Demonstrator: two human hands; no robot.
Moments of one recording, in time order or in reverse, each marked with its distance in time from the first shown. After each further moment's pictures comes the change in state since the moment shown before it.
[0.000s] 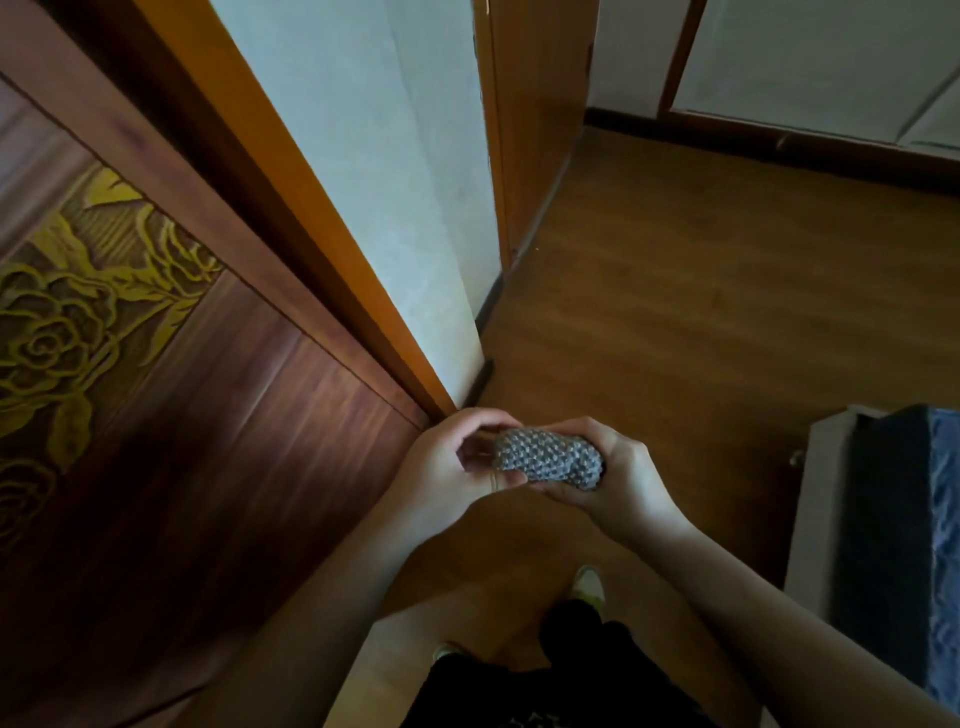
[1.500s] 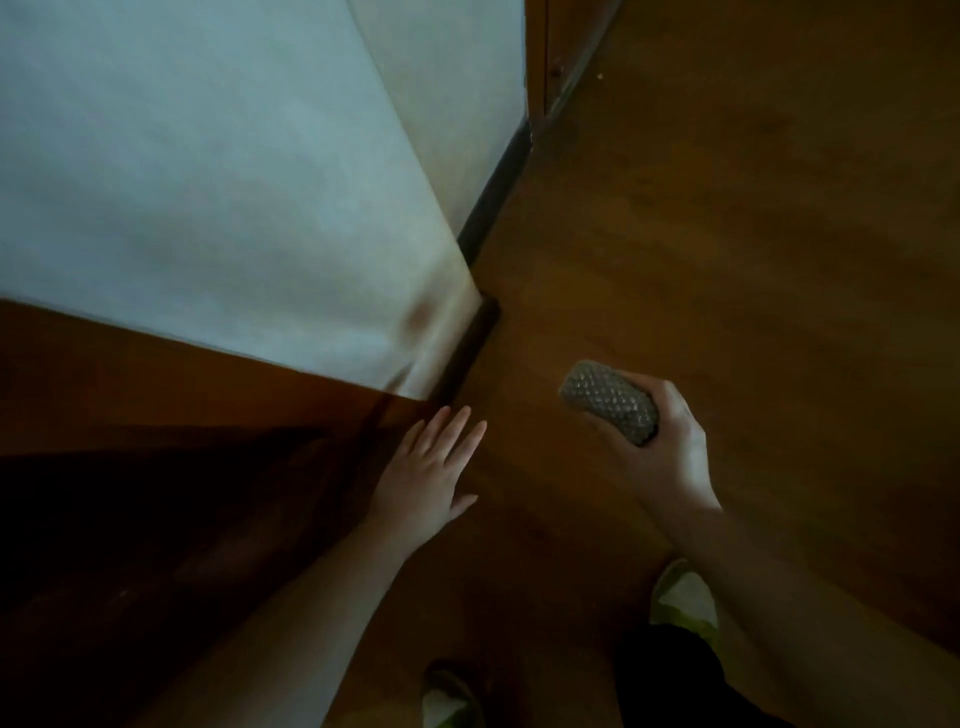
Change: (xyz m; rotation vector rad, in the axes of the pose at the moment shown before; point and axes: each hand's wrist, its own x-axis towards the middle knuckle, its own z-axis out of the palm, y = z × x) left_hand 0.293 -0.579 0.072 1.213 -0.333 -0.178; right_hand 0.224 0.578 0.119 -0.122 0.151 0.316
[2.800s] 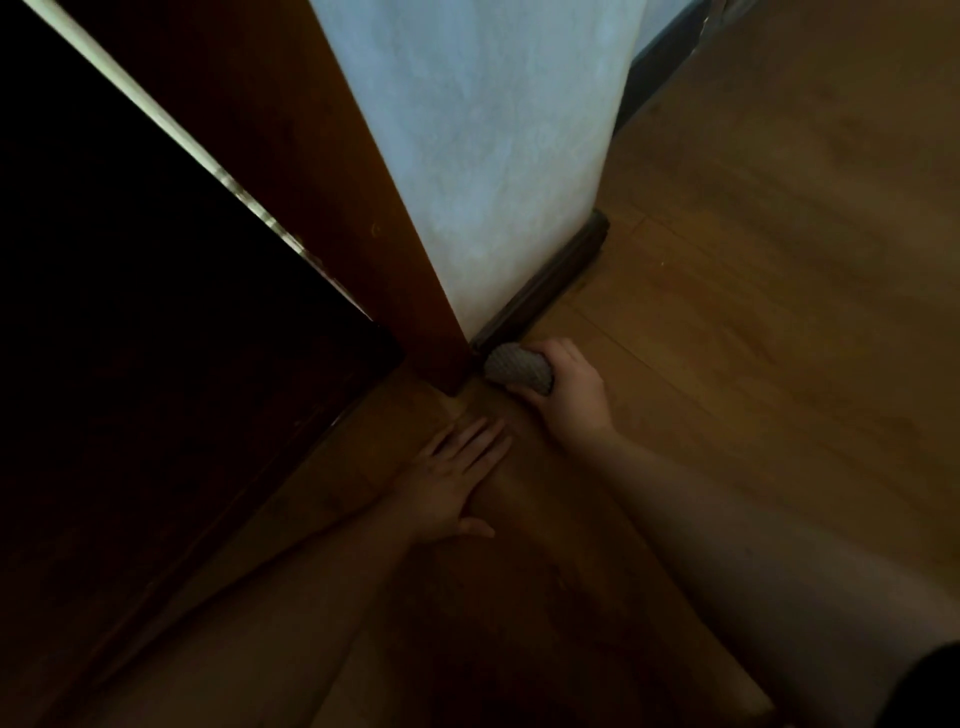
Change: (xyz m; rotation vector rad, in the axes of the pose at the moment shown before) left_hand 0.082 -0.047 0.295 -0.109 -0.041 0.059; right_hand 0.090 0.210 0.288 -0.247 -0.318 -0.361
